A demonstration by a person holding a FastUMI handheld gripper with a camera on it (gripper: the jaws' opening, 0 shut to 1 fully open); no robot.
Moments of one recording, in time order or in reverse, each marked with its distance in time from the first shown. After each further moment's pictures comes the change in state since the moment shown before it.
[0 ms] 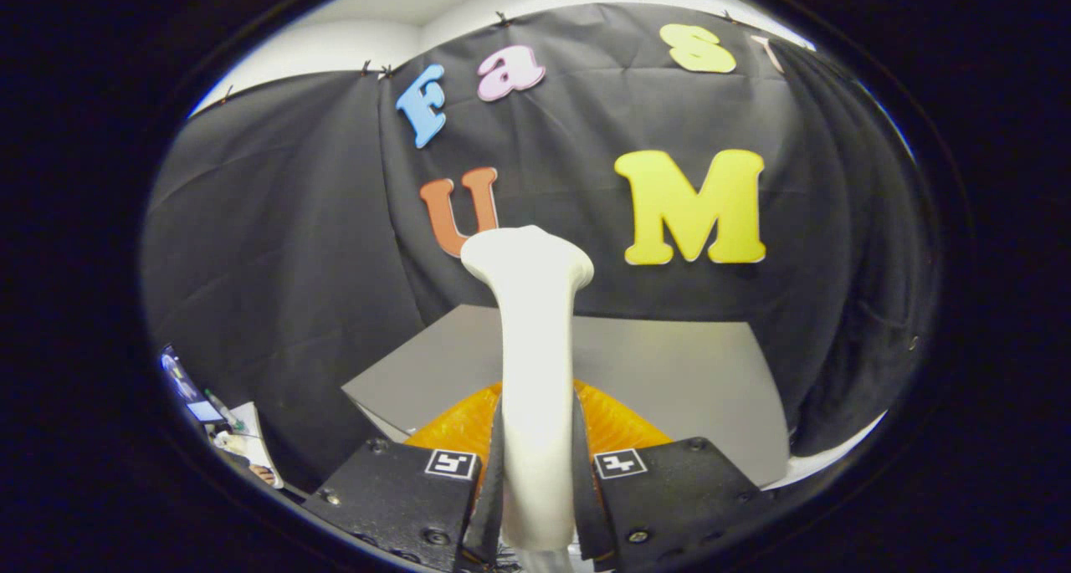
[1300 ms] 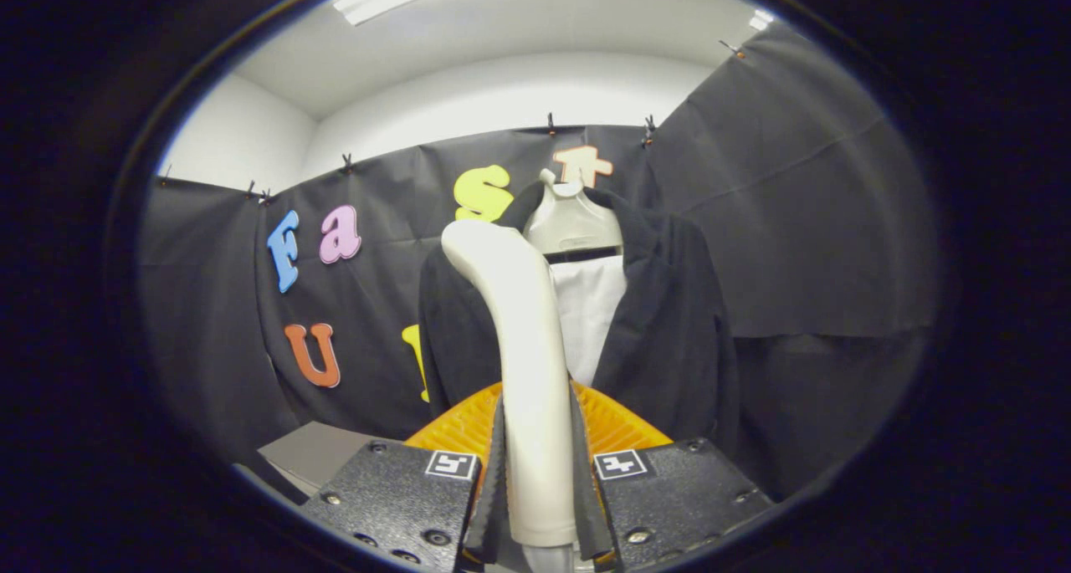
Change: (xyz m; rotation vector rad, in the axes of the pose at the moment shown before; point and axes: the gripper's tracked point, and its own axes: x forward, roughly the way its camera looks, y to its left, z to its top) arm -0.238 -0.306 0.162 0.066 -0.397 -0.370
